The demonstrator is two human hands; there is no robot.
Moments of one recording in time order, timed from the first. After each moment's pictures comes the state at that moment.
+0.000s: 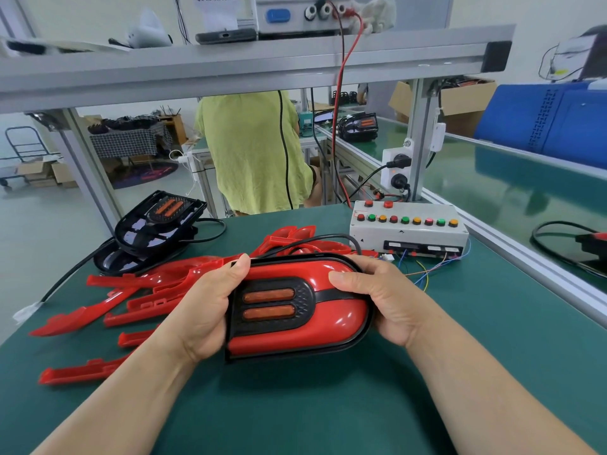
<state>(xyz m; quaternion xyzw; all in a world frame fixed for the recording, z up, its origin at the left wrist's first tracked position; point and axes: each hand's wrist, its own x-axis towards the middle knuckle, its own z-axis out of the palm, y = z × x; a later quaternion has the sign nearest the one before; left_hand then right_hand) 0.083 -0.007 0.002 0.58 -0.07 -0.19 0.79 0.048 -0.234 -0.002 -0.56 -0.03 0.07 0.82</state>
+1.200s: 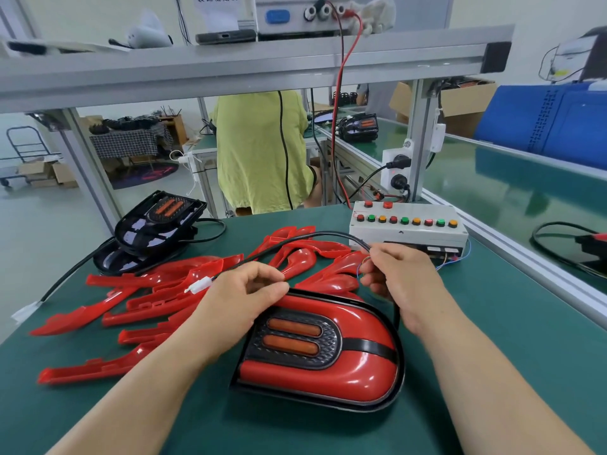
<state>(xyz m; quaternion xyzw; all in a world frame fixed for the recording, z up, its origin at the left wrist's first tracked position) 0.078 -0.017 -0.004 0.84 -0.15 0.01 0.52 0.062 -0.256 -0.005 -0.68 0.12 -0.14 0.71</state>
